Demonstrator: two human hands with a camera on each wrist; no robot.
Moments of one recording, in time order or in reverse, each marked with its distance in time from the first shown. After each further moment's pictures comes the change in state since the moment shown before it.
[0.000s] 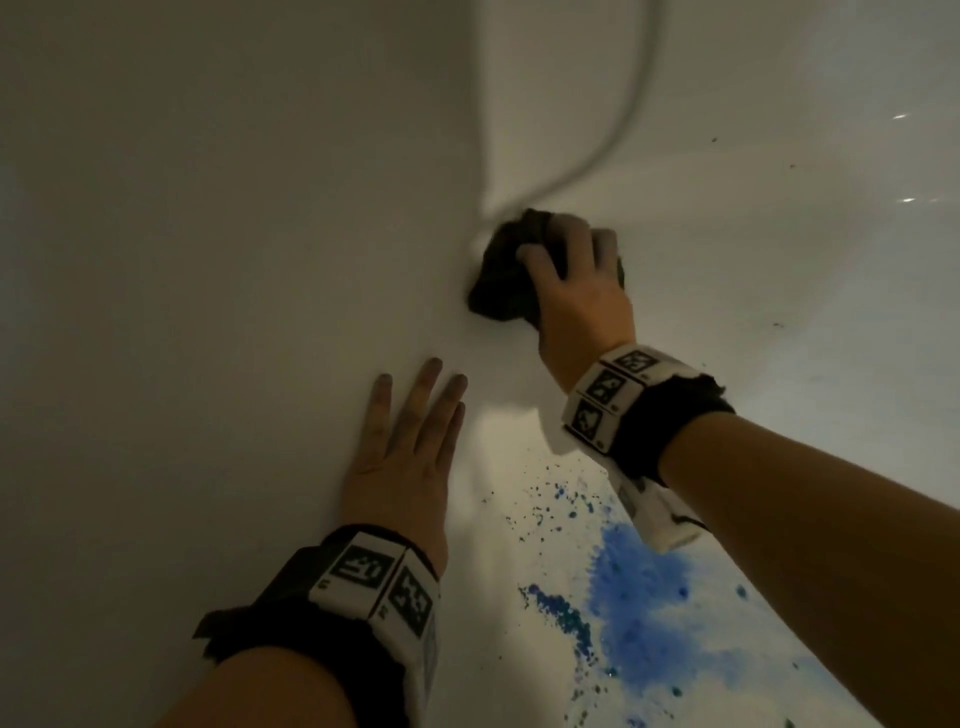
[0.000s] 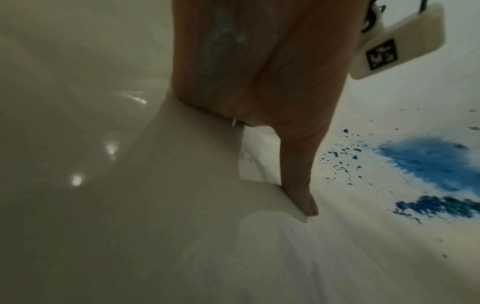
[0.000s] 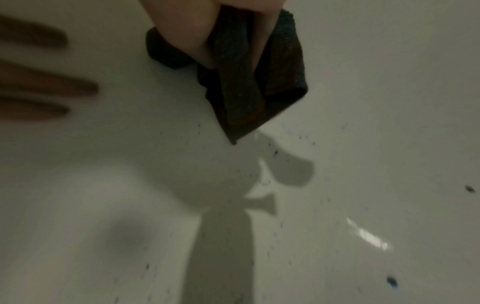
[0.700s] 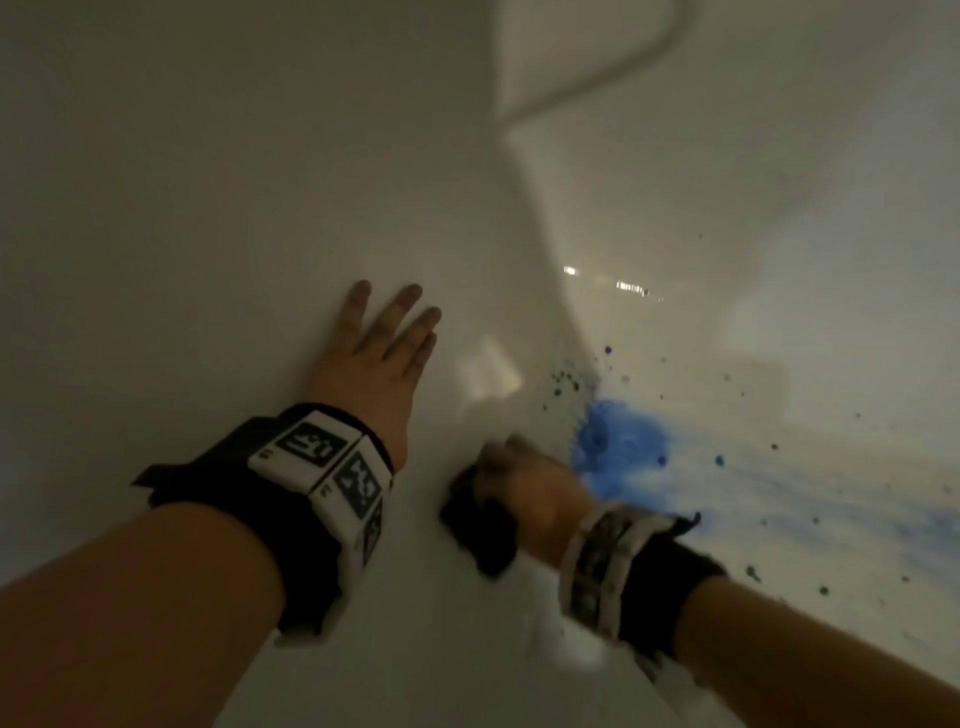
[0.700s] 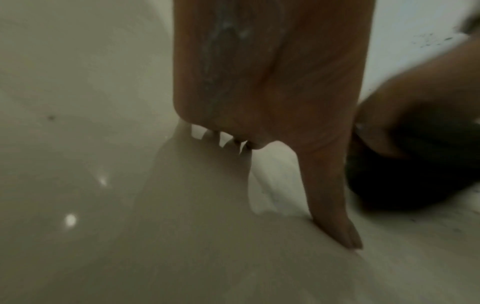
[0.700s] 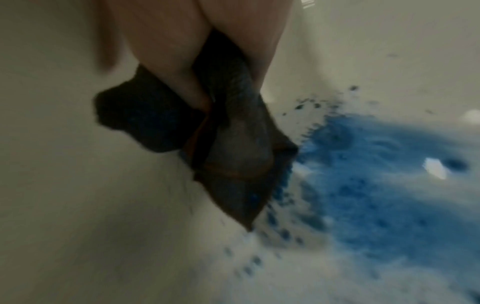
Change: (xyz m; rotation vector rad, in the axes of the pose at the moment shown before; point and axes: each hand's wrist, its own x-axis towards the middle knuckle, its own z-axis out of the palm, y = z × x) left_hand -0.018 -0.001 -0.001 0.171 -0.221 0.126; right_hand -0.203 -0.034 0.032 0.506 -0.584 -0.234
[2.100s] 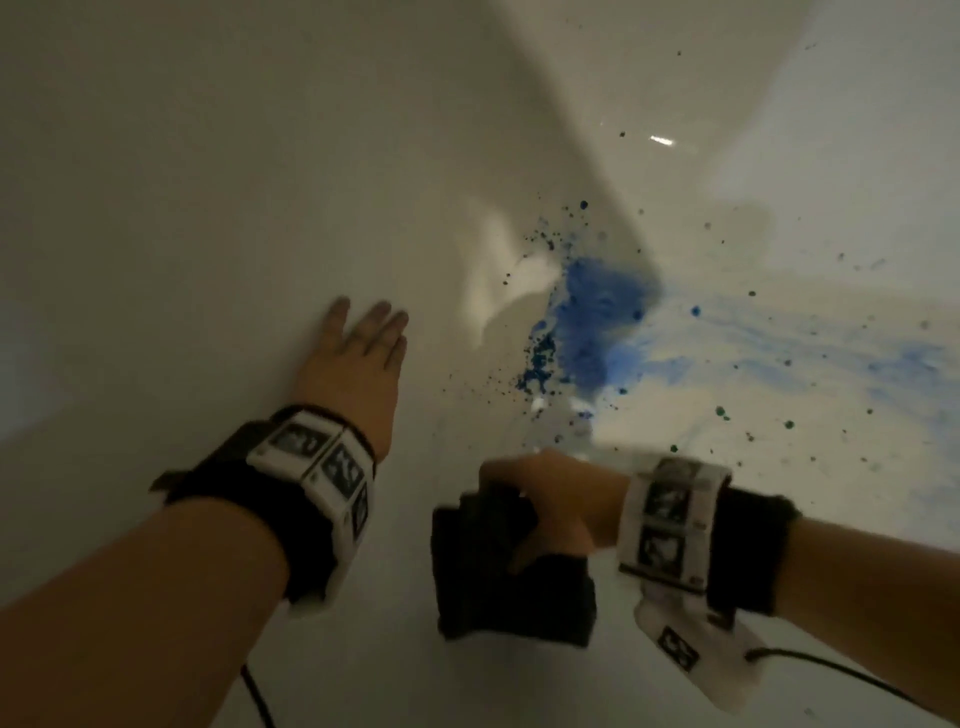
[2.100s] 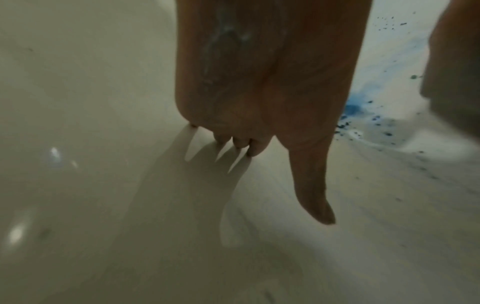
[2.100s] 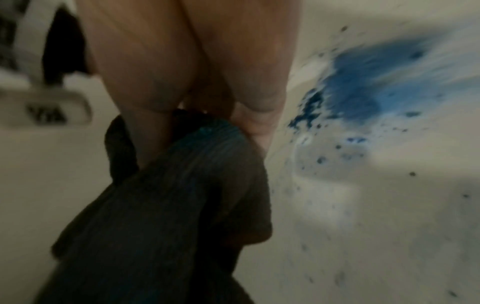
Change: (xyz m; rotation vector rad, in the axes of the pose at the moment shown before) left_hand -0.048 0.078 0.051 -0.003 -0.186 0.143; right_hand -0.095 -0.069 -0.017 0.293 -0.789 0.380
